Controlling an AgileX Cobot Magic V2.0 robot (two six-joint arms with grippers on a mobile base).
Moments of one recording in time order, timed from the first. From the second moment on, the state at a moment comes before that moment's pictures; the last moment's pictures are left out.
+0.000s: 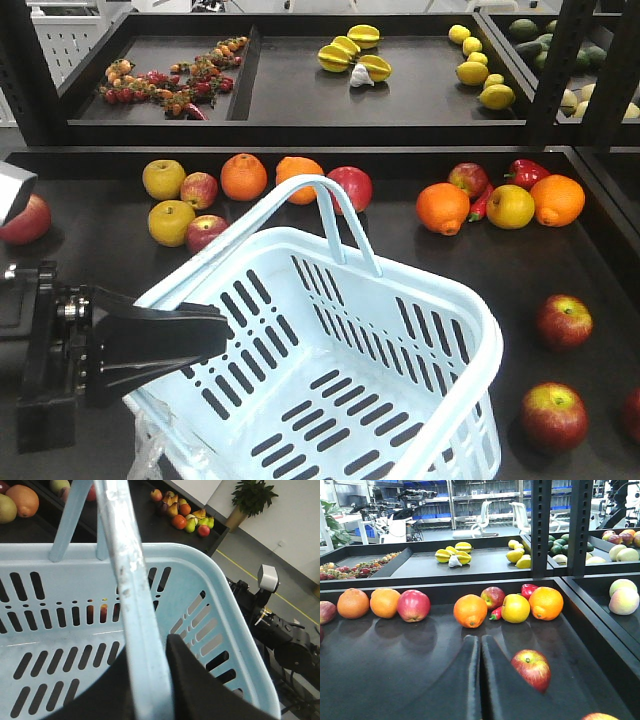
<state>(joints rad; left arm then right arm) -0.29 0.97 -0.74 1.77 -0.93 -2.13 0.01 -0.01 0.03 -0.15 0.11 0.21</state>
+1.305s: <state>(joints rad) -0.29 0.97 -0.74 1.77 -0.93 -2.13 0.01 -0.01 0.03 -0.15 0.11 0.21</state>
